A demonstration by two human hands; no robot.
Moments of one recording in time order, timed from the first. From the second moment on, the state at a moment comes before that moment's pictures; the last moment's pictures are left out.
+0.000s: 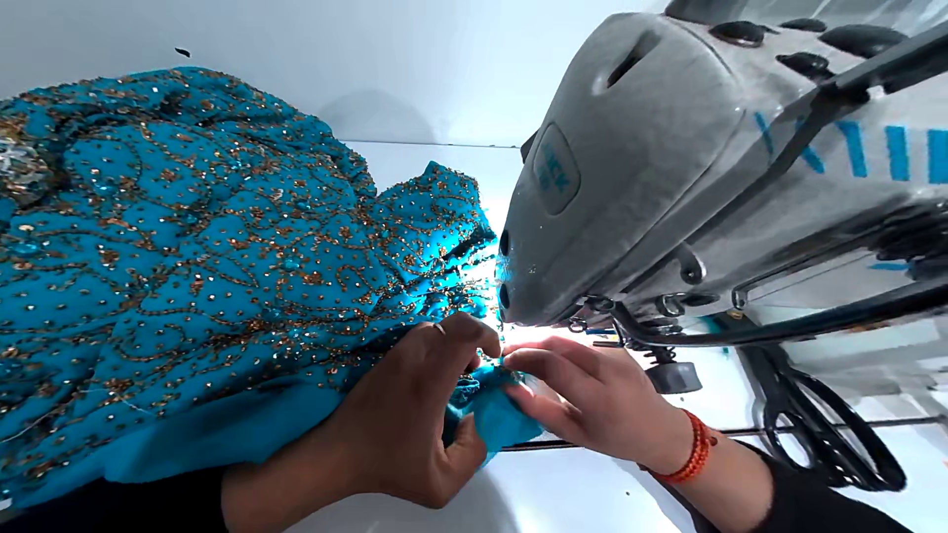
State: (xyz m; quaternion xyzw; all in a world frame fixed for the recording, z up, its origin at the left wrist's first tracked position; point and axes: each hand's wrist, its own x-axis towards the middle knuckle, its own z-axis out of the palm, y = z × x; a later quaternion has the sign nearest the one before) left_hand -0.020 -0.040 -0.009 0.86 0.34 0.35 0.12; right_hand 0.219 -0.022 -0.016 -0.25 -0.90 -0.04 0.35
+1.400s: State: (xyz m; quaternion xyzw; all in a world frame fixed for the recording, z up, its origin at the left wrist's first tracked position) left_hand -0.020 -0.042 -0.008 0.90 0.26 0.36 0.00; right_hand 0.243 -0.020 -0.012 -0.20 -0.93 0.01 0.31
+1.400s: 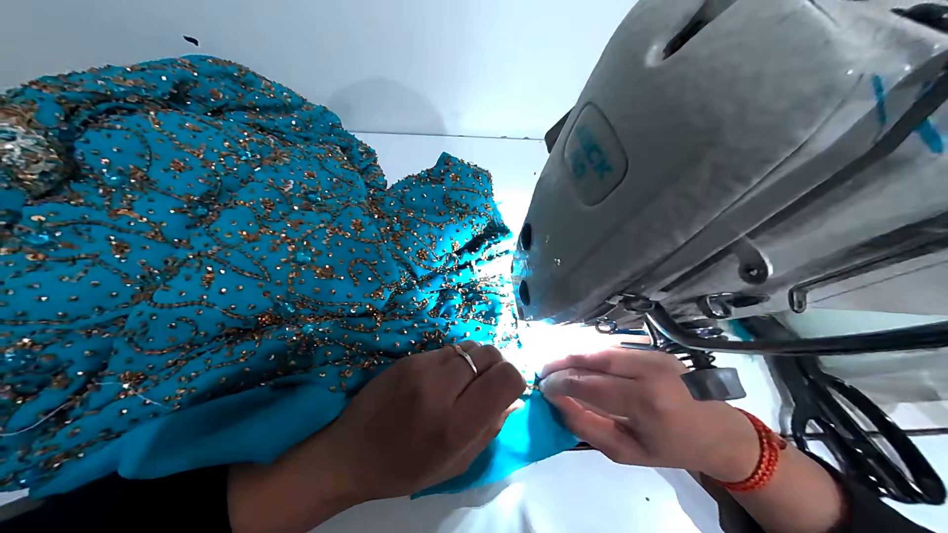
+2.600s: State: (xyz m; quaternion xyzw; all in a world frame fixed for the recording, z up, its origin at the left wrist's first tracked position) left_hand -0.027 -0.036 -0.003 0.92 0.26 0.30 0.04; right_hand 0.246 -0.018 -0.010 -0.22 -0.93 0.07 0.29
